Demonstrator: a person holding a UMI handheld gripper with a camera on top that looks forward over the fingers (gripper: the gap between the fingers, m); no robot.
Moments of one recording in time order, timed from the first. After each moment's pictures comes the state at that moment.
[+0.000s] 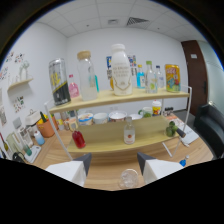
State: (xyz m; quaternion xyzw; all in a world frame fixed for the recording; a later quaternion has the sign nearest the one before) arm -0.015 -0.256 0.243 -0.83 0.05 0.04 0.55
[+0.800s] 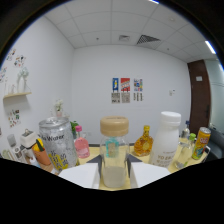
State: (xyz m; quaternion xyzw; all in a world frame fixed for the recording) arm -0.067 -0.091 0.394 -0.77 0.02 0.00 0.64
